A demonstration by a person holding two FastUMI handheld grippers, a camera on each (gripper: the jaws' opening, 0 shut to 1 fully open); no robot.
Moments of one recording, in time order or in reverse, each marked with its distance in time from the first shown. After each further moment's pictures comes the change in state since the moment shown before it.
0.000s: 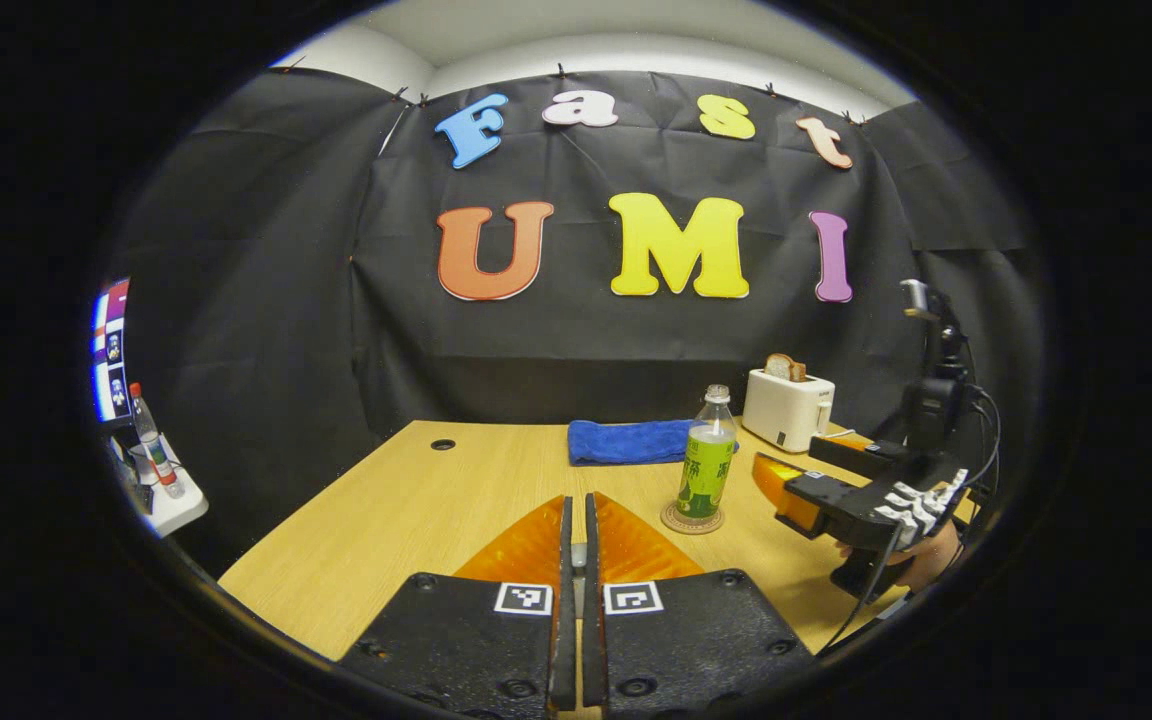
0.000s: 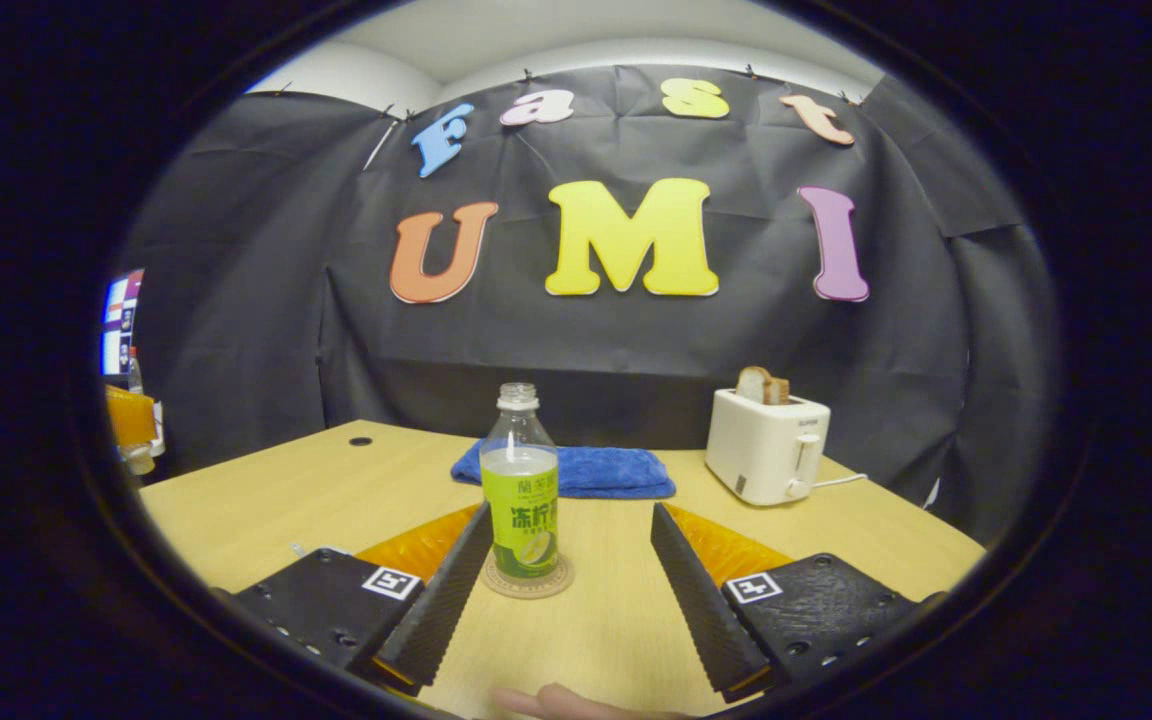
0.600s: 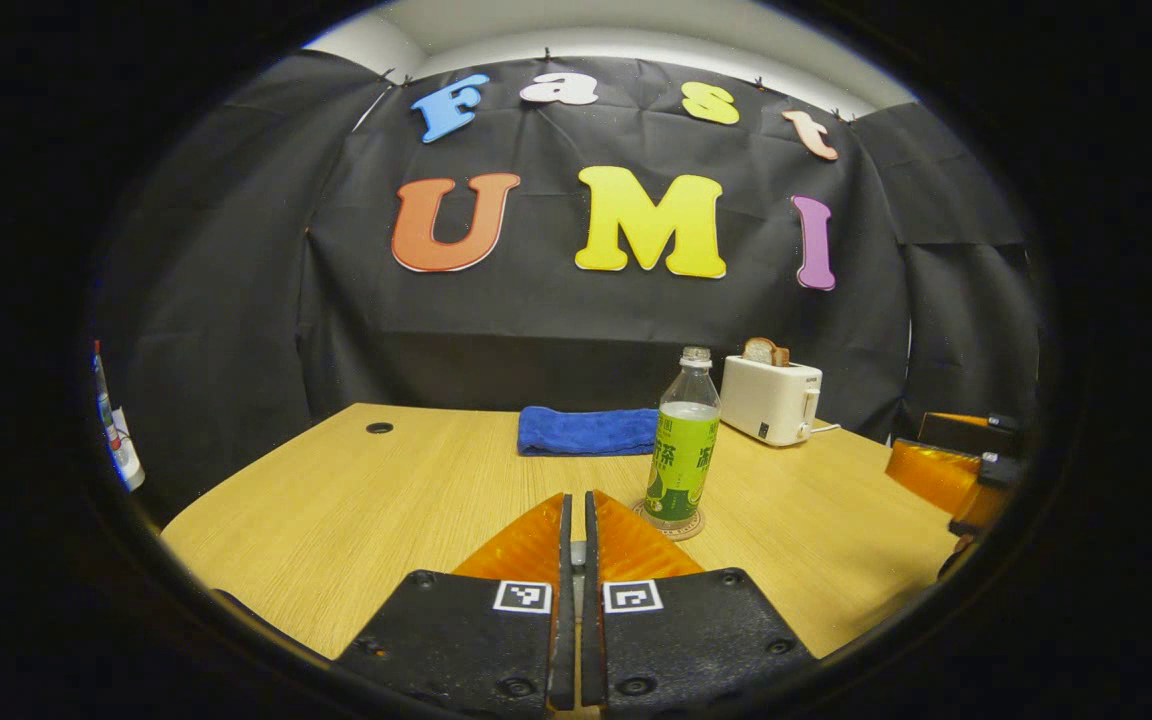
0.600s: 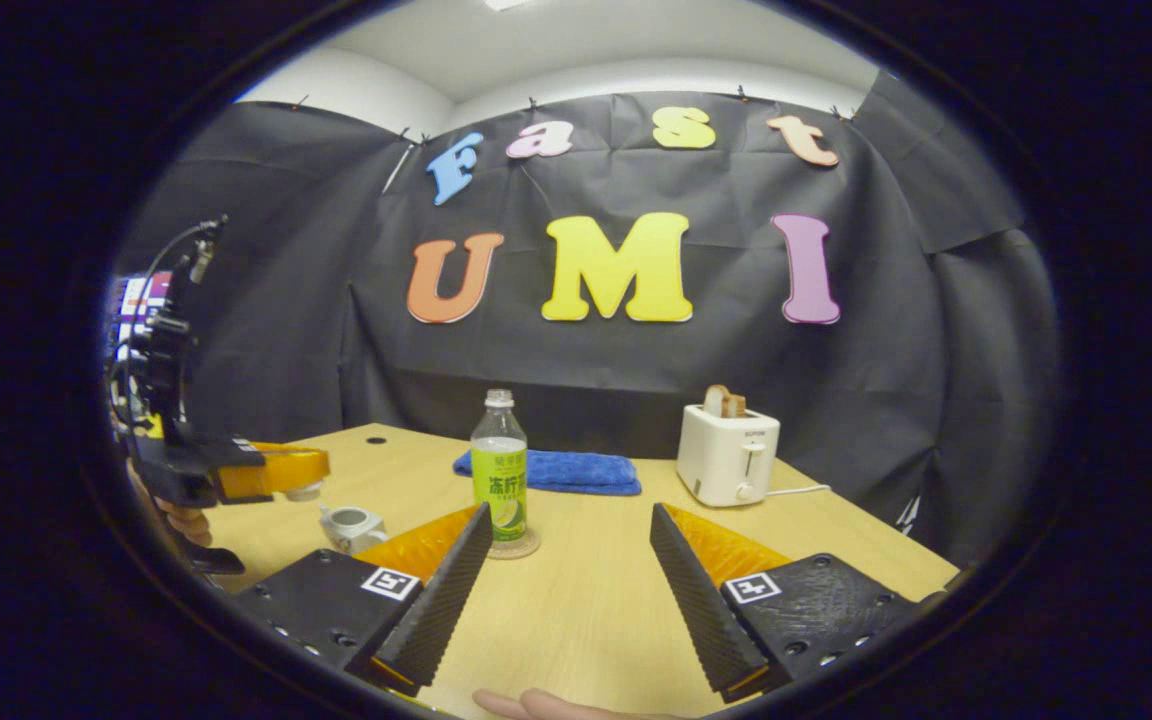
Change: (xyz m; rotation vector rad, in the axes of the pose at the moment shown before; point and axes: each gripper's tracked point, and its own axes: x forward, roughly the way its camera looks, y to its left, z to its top) left arm 0.083 -0.048 -0.056 0.014 -0.011 -0.113; right arm -0.083 -0.035 -0.005 -0.016 -0.071 0.069
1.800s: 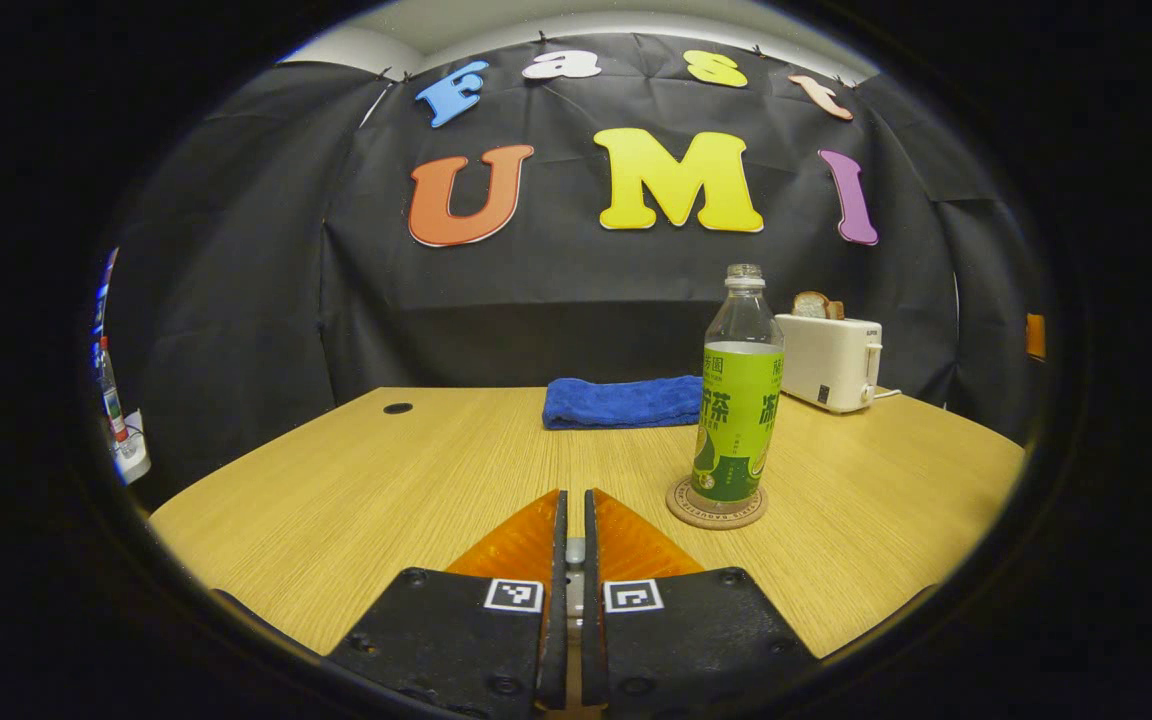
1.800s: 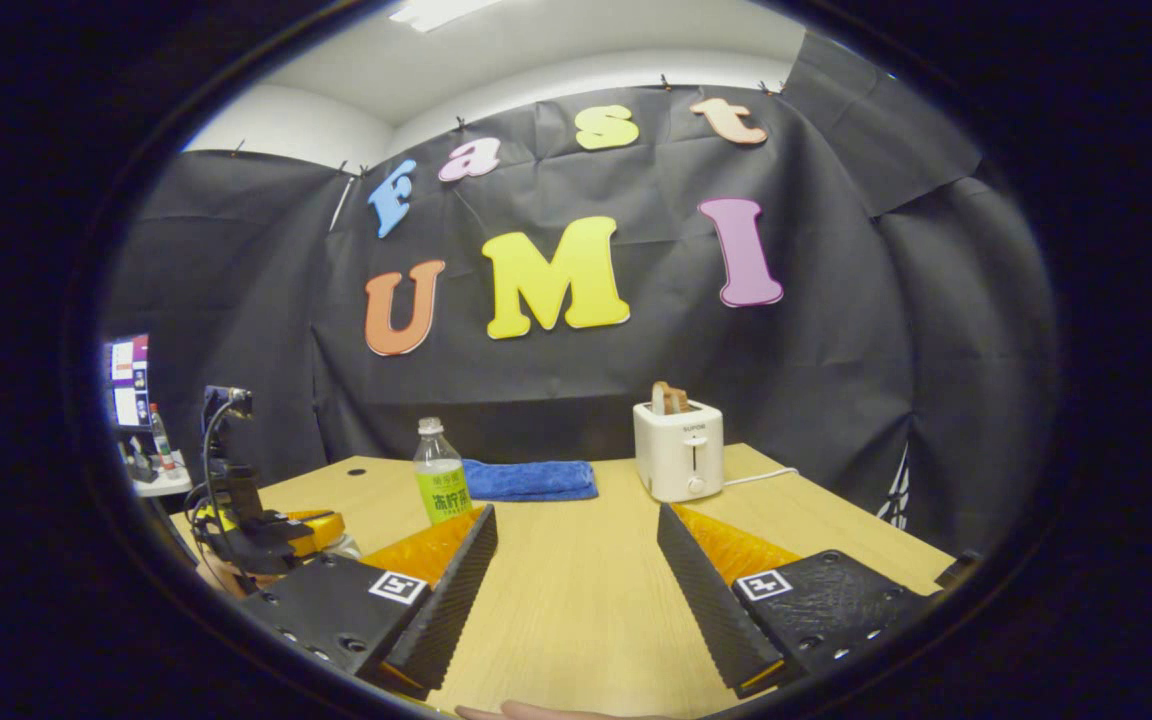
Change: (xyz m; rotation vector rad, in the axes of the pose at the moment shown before) left arm 0.047 0.013 -0.045 0.017 0.043 0.166; right arm -0.017 -0.080 0.014 0.140 -0.002 -0.078
